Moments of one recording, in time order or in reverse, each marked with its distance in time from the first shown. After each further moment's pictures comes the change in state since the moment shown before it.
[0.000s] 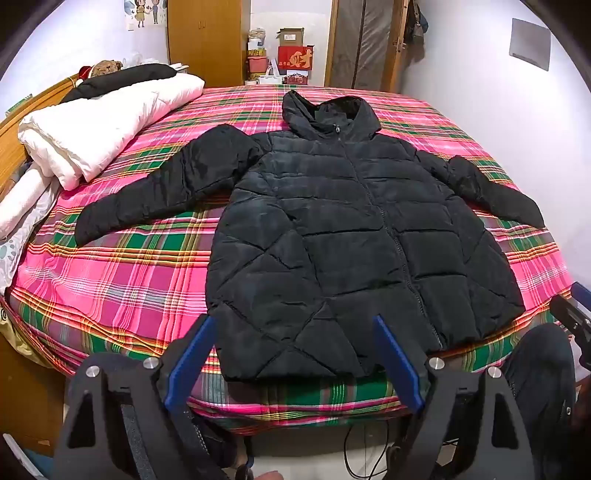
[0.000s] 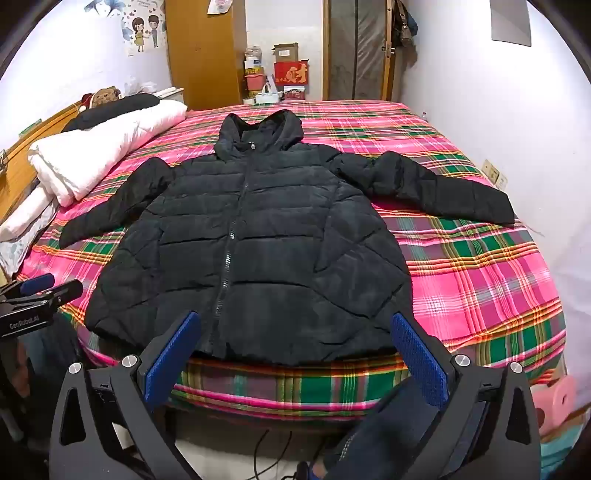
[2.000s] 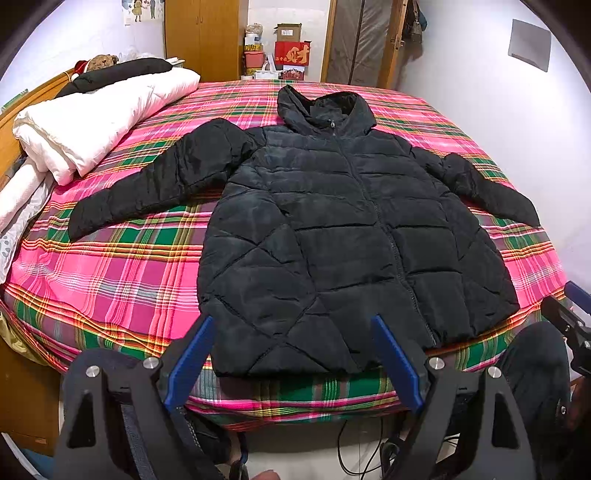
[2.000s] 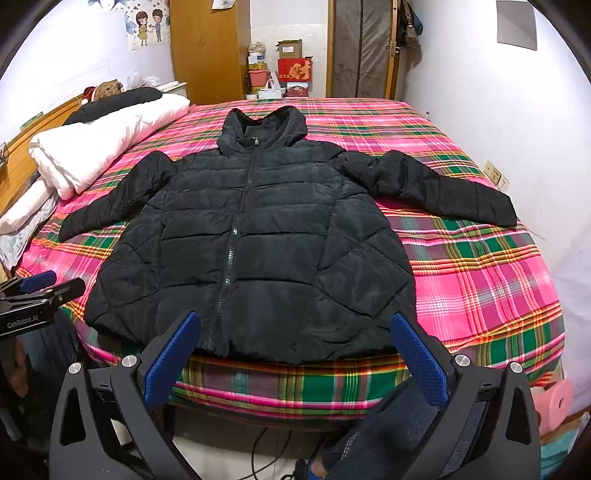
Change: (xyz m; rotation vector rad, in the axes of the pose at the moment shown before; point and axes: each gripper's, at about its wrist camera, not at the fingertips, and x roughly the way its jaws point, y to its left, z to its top) left arm 0.002 -0.004 -0.002 -0.011 0.024 -0.025; right arm 0.004 0.004 -0.002 -0.012 0.016 -0.004
